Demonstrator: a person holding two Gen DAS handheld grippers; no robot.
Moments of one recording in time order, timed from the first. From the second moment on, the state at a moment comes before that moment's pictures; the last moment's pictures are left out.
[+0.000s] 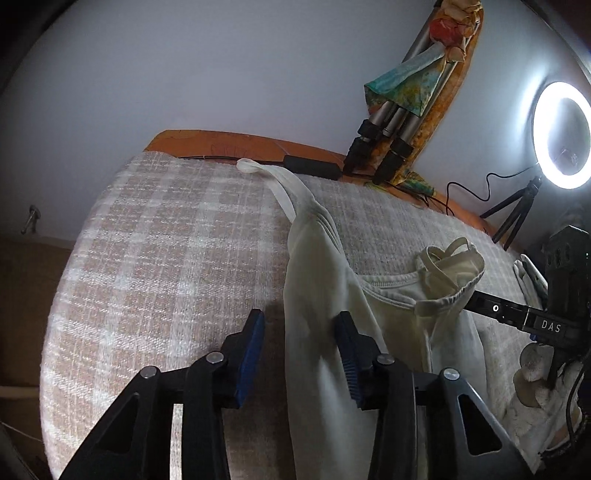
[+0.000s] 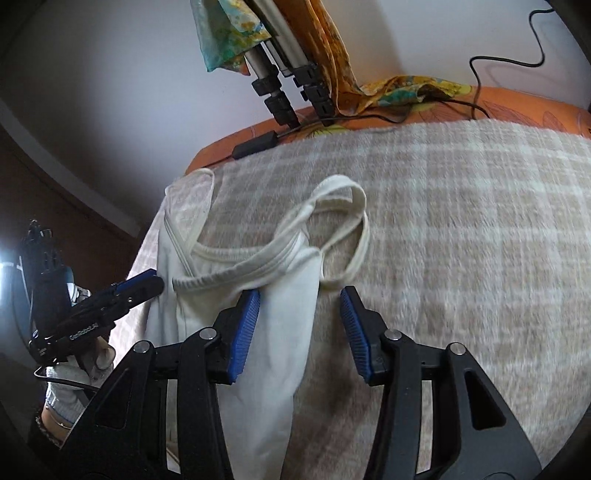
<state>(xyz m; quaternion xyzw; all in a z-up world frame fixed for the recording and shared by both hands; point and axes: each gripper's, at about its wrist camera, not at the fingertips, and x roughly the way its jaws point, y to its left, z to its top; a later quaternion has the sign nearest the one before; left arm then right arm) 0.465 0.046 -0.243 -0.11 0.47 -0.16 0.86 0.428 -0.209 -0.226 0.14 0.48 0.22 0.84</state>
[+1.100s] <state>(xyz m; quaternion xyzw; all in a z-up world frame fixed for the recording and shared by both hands) 0.494 0.041 -0.235 -0.15 0.46 -0.14 0.87 0.443 -0.207 -0.217 0.14 0.47 0.22 0.85</state>
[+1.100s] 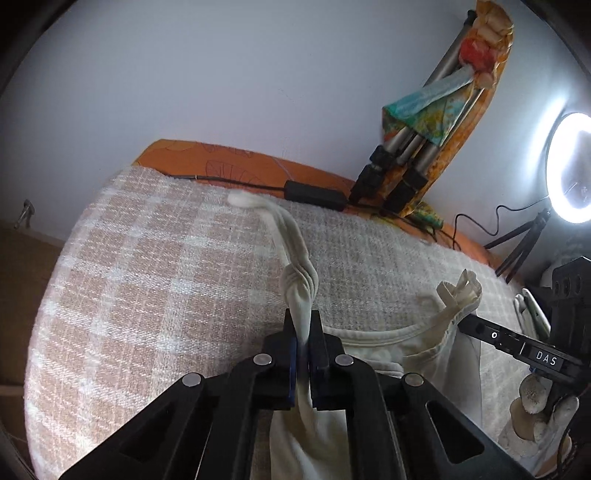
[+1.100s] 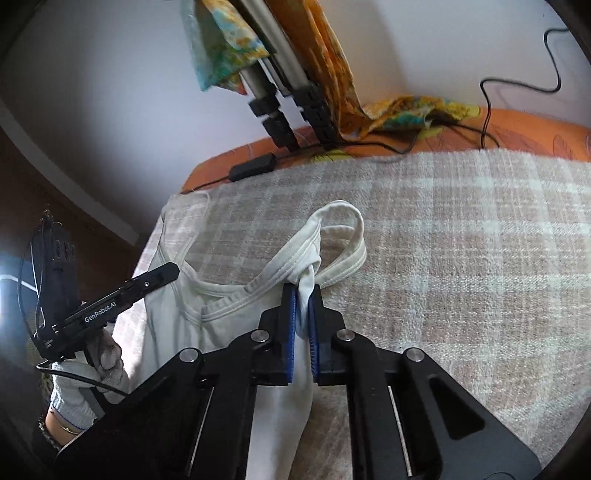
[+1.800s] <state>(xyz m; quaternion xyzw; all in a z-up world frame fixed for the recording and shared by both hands) 0.331 0.055 -0.140 -0.13 0.41 -0.15 0.89 0.299 -0.217 -0.134 0.14 0.41 0.27 0.86</state>
